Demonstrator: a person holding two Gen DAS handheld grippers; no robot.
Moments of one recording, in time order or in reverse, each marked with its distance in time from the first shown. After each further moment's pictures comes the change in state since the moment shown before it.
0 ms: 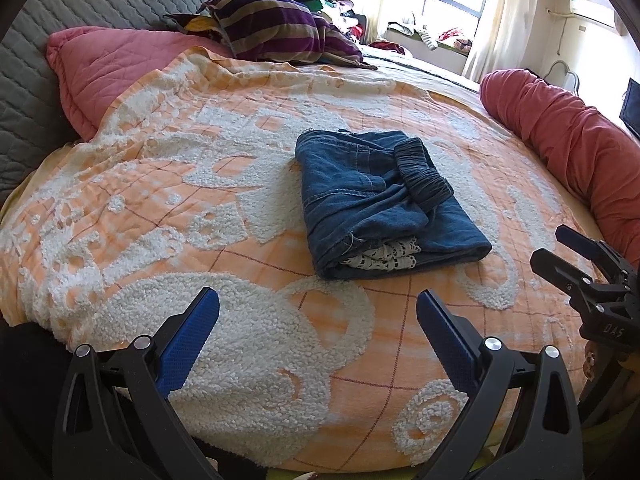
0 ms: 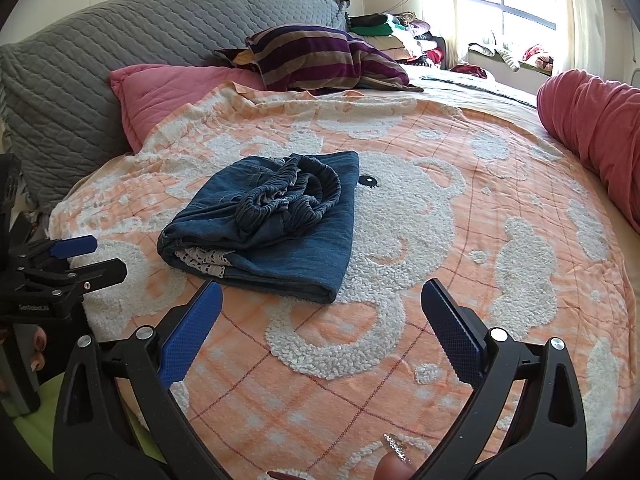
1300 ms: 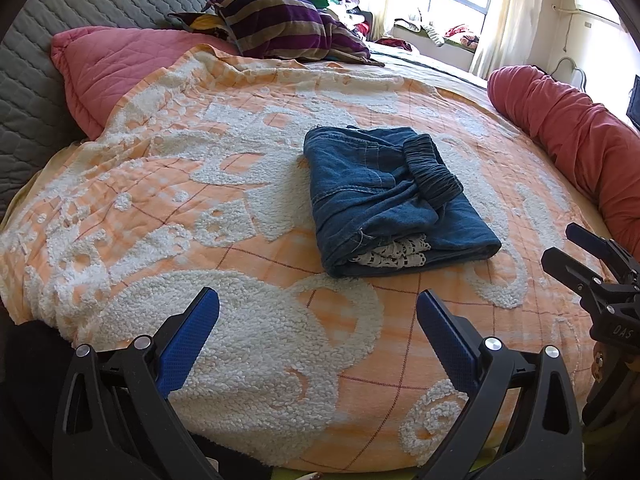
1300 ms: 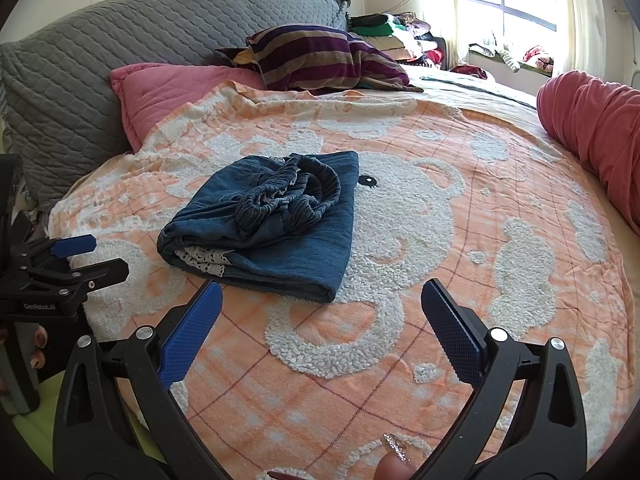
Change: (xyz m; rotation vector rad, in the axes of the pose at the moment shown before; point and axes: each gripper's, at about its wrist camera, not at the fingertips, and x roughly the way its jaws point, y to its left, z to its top) left arm 0.001 0.005 0.000 -0.006 0.008 0.020; right arm -0.001 -0.001 -0.001 0.000 0.000 -0.001
